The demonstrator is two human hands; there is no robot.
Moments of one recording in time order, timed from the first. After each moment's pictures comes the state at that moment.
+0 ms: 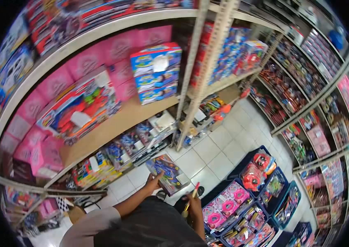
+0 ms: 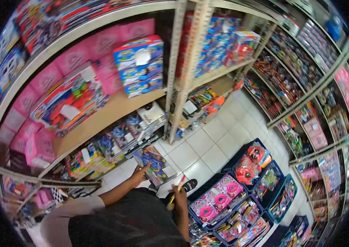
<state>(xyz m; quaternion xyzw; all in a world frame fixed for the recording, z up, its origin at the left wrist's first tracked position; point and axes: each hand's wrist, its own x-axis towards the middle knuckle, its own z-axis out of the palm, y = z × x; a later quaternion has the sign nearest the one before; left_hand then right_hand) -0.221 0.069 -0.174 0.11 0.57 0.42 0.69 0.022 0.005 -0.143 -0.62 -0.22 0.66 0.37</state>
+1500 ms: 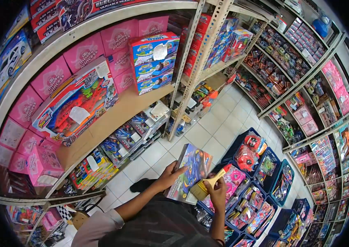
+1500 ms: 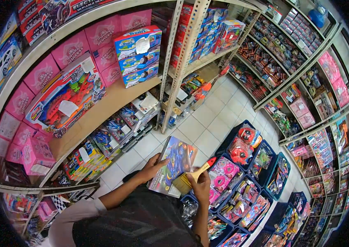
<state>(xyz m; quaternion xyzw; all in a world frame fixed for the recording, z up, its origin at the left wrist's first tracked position) -0.198 0.054 -0.023 0.40 0.41 0.38 0.73 0.028 -0.016 -0.008 -0.59 -0.41 0.47 0.51</state>
